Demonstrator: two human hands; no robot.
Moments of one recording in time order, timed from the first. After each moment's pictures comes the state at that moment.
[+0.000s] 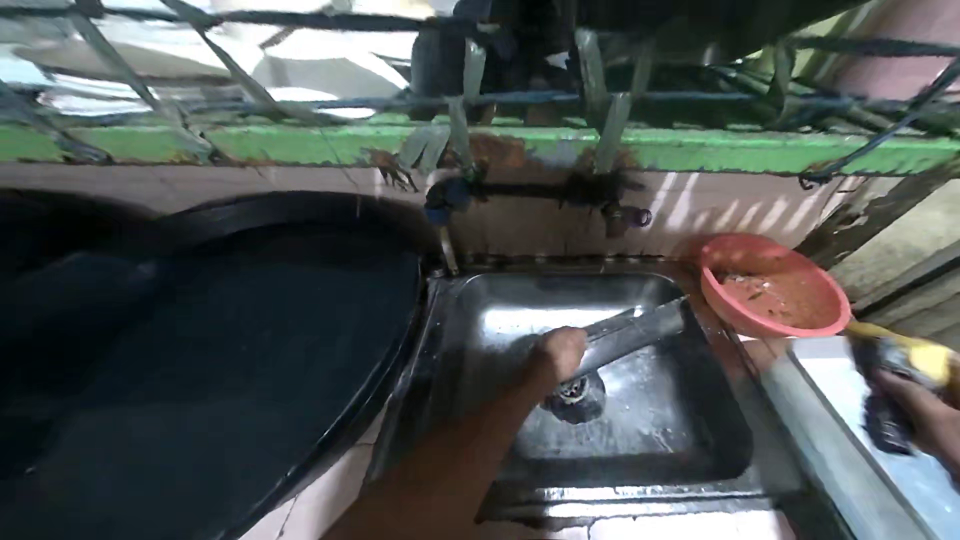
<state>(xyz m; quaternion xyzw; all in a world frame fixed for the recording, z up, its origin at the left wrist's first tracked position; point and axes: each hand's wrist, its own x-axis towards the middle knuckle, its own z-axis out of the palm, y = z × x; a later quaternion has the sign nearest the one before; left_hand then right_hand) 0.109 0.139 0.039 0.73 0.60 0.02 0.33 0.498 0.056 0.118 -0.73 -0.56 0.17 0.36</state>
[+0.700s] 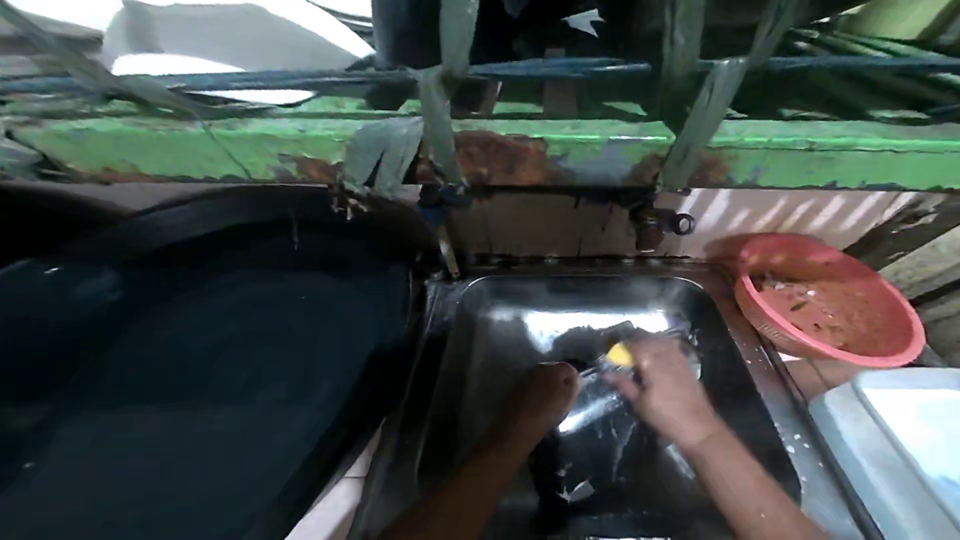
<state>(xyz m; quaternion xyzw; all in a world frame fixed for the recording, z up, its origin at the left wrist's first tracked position) 0.072 0.125 0.033 0.63 0.66 0.04 0.41 0.280 0.155 0.014 -0.54 -0.82 0.14 0.12</state>
